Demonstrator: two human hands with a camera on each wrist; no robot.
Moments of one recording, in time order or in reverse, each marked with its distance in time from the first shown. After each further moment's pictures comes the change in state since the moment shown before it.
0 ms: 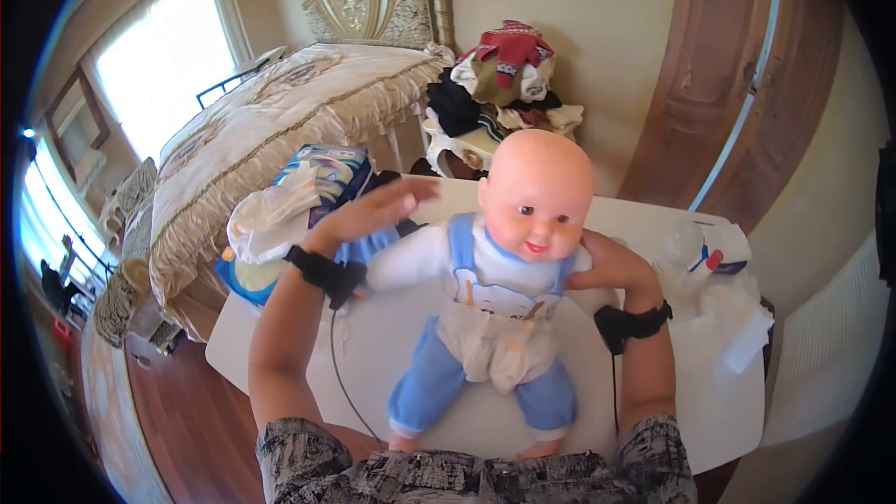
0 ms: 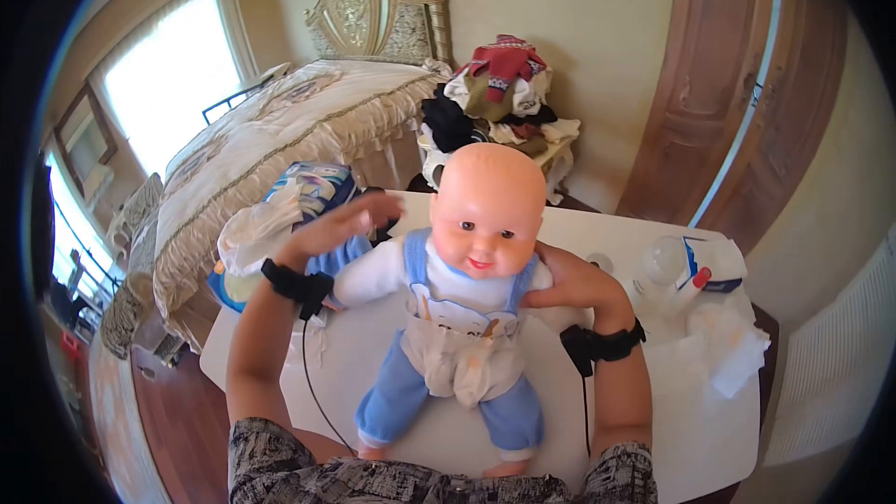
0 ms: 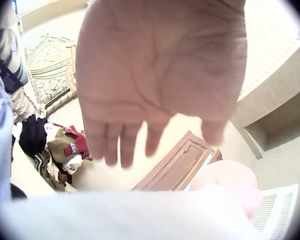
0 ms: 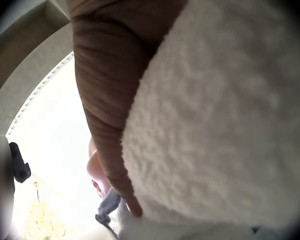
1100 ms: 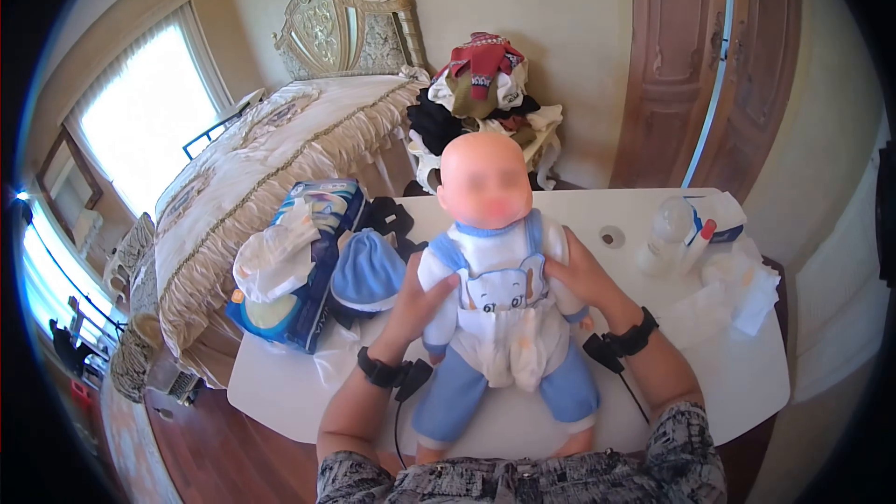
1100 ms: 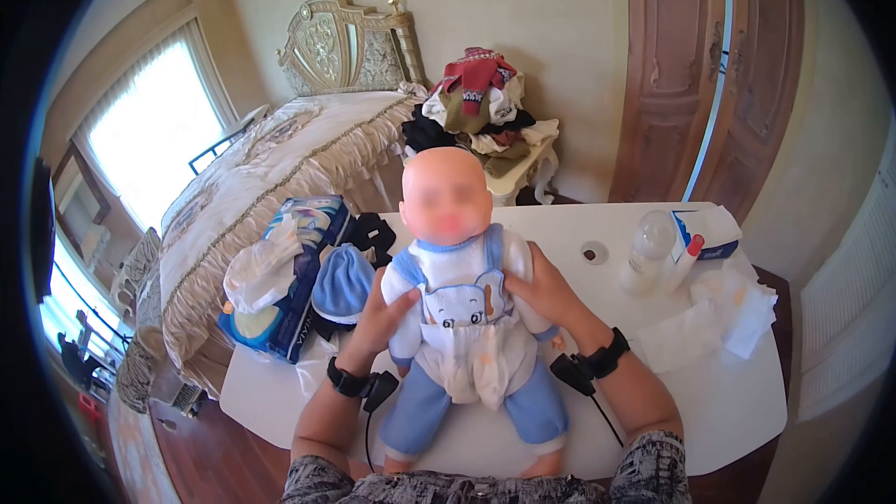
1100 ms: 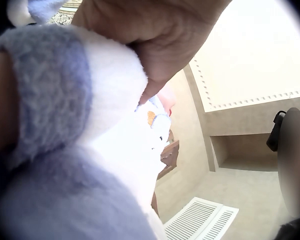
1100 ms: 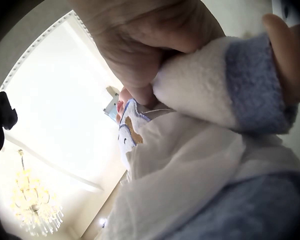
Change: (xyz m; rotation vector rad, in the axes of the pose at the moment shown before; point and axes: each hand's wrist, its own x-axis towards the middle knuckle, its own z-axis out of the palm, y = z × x) left_hand -0.028 -0.049 0.131 -0.273 0.501 0.007; right_hand 0.014 0.060 0.066 0.082 0.599 -0.078
